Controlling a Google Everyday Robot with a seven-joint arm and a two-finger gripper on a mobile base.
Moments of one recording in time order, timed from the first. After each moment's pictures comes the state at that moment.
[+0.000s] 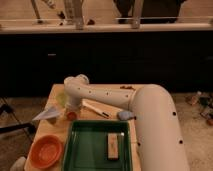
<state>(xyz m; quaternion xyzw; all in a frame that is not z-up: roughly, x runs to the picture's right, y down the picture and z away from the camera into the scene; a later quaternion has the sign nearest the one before) -0.200 0.147 0.864 -0.15 -0.35 -0.63 0.68</state>
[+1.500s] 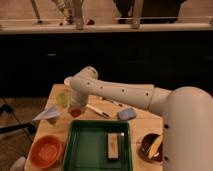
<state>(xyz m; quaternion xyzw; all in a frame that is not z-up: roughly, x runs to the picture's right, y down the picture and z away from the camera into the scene) -0.162 0.114 0.772 -0.10 -0.36 -0.65 0.66</state>
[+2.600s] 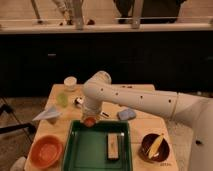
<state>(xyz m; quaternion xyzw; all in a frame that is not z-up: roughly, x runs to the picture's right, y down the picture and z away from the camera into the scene) -0.082 0.159 0.732 -0.16 -0.34 -0.64 0.67</state>
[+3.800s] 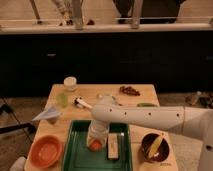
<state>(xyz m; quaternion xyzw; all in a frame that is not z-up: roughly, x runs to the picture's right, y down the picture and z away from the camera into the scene) -0.065 0.275 0.725 -0.22 -0.39 -0.61 0.65</state>
